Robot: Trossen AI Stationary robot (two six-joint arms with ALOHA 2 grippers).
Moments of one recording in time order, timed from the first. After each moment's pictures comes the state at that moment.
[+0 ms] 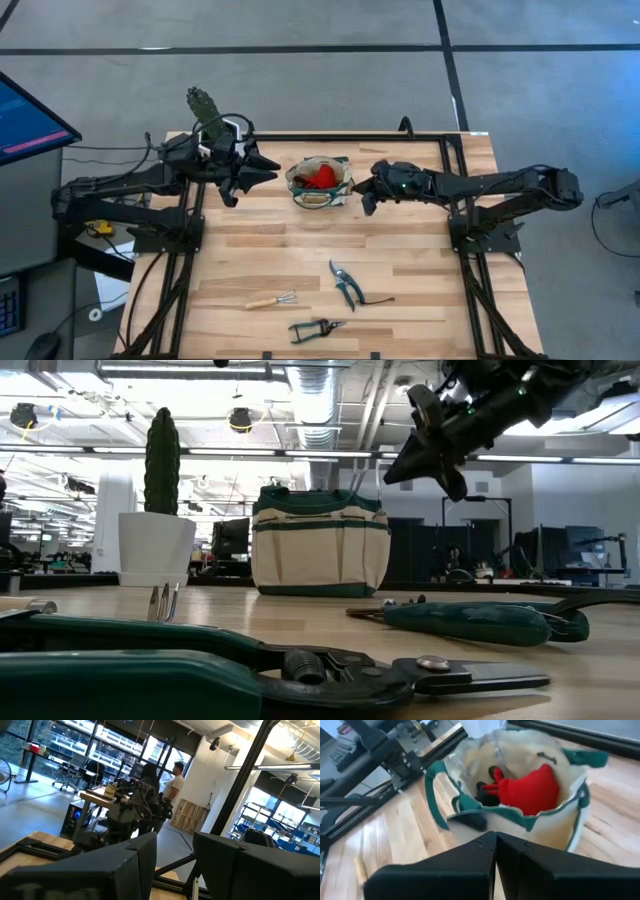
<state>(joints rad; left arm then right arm) 0.21 0.91 0.82 0.31 0.29 -0.45 -0.17 1.24 0.67 0.09 0.11 0.55</state>
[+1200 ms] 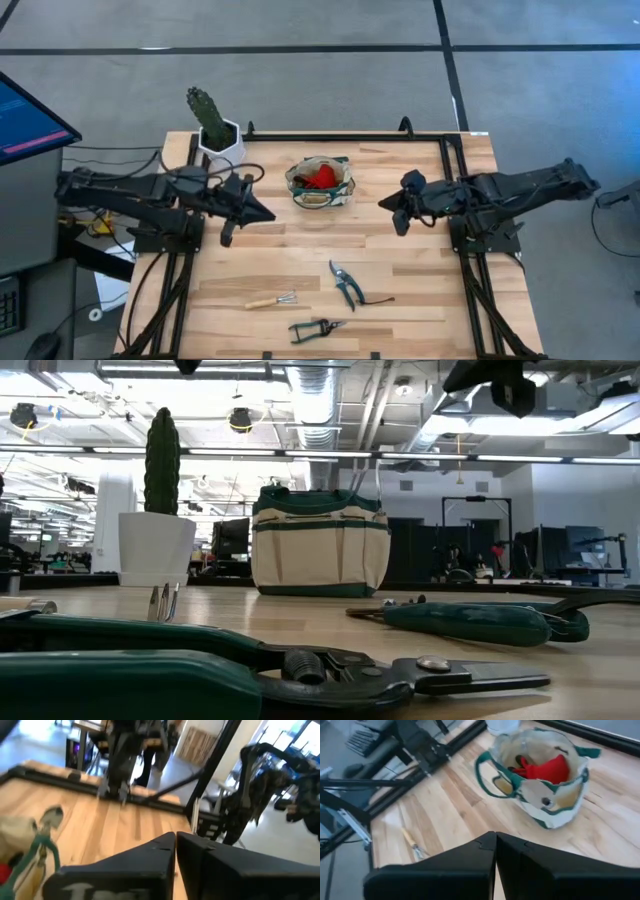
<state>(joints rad) -0.12 0.85 0.82 -0.13 0.06 -0.32 0.23 1.00 0.96 -0.57 0.40 0.76</state>
